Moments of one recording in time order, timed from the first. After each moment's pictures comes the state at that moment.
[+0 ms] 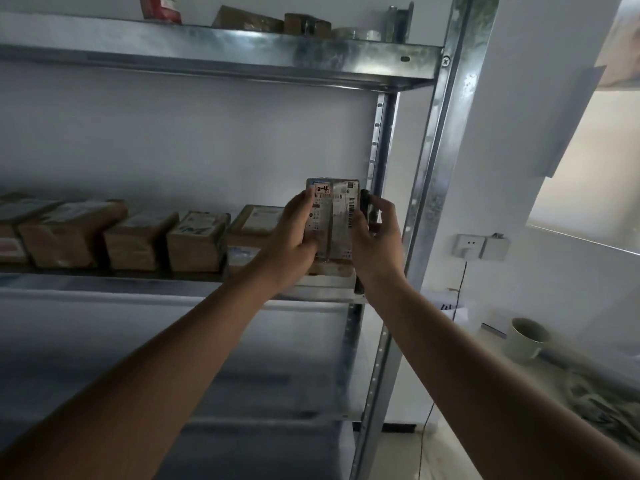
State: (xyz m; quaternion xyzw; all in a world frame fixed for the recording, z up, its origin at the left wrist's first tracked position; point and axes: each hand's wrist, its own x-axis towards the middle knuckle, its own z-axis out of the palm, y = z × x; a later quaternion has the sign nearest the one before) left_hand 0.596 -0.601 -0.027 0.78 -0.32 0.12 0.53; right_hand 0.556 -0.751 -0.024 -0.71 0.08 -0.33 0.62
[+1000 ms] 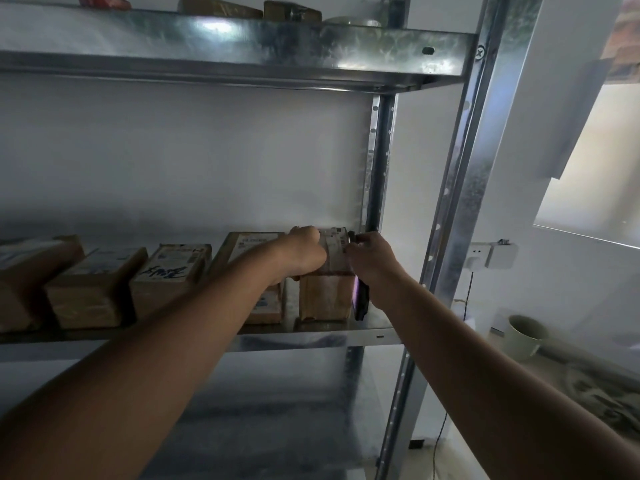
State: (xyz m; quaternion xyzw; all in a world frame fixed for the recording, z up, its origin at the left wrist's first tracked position) left_hand 0.705 -0.633 0.010 0.93 -0.19 -0.09 0.29; right_hand 0.678 -0.780 -0.036 -0.77 0.17 -0.17 0.60
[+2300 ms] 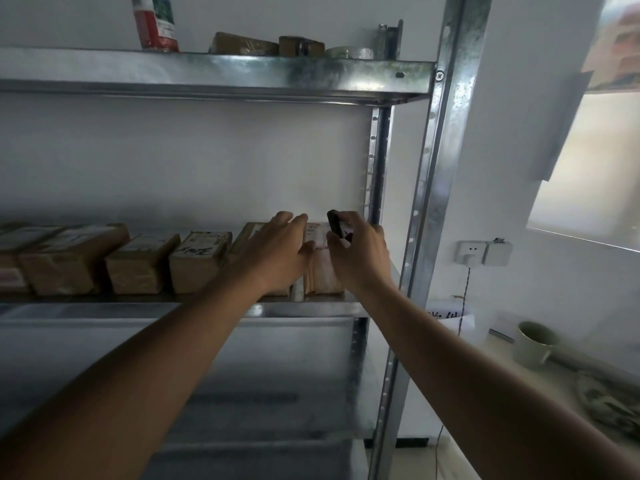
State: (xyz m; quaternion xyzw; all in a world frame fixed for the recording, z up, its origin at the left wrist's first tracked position) left_hand 0.607 -0.581 0.006 0.94 -0.25 0.16 0.16; right_hand 0.579 -0.735 -0.018 -0.86 0.08 -0.28 0.42
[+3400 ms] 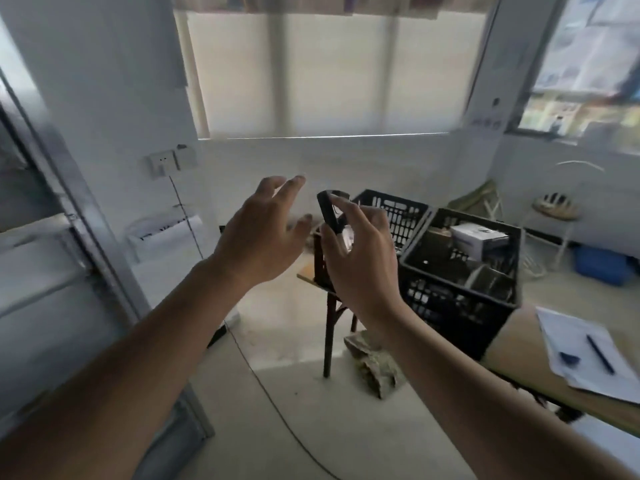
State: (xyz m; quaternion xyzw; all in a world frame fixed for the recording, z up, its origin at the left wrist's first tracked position) left_hand 0.174 -0.774 -0.049 0.72 -0.63 0.08 0.29; right_hand 0.023 -0.834 -0.098 -0.76 0.39 -0.48 0.20
